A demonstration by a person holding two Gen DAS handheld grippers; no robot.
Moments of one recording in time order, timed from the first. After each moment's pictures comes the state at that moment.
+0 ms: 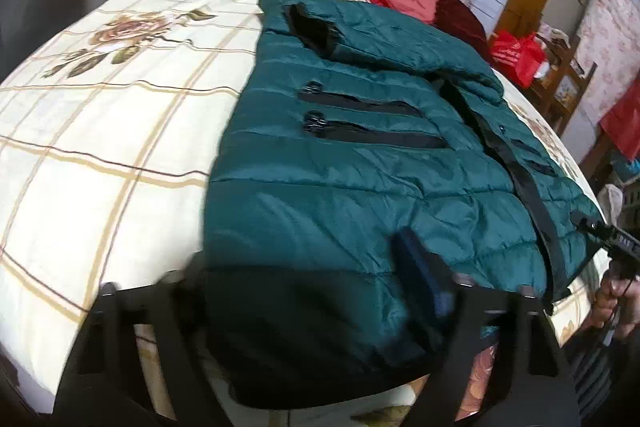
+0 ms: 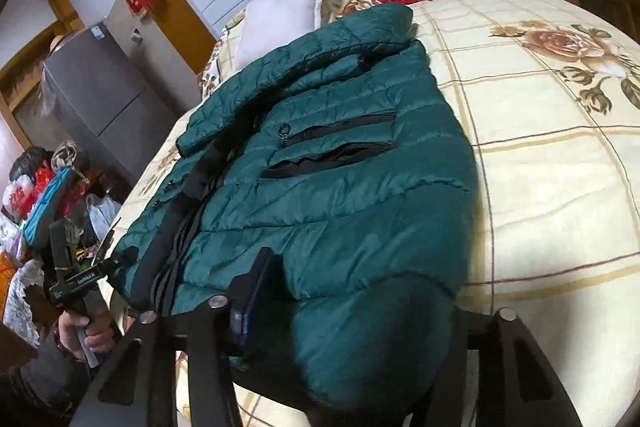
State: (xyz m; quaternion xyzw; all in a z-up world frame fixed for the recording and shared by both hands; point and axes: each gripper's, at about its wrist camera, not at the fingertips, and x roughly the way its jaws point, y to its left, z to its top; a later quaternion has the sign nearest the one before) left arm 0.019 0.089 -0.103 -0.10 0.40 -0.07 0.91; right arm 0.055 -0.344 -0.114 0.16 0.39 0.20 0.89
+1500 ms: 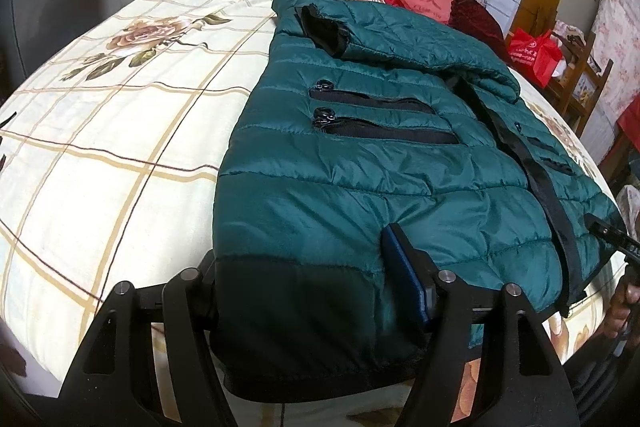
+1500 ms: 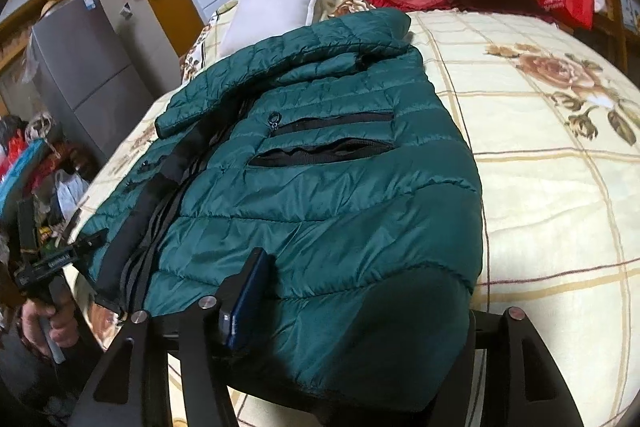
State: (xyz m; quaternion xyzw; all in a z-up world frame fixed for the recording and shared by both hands) left arm 0.012 0.082 -0.104 -0.08 0.40 -0.04 0.91; right arm 0.051 -0.322 -0.110 0.08 0.39 0.16 0.90
